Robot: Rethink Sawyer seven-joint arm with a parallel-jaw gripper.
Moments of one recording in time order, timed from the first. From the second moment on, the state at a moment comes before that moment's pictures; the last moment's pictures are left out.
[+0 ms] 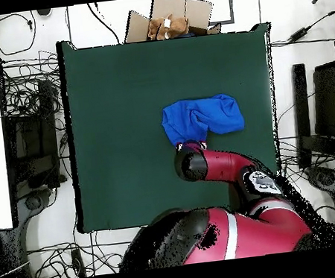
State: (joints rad) arm -0.38 -0.41 -0.02 1.79 -0.22 0.05 1.53
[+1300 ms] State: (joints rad) arm -0.35 -0.47 -0.01 1.73 -0.23 0.04 1.53
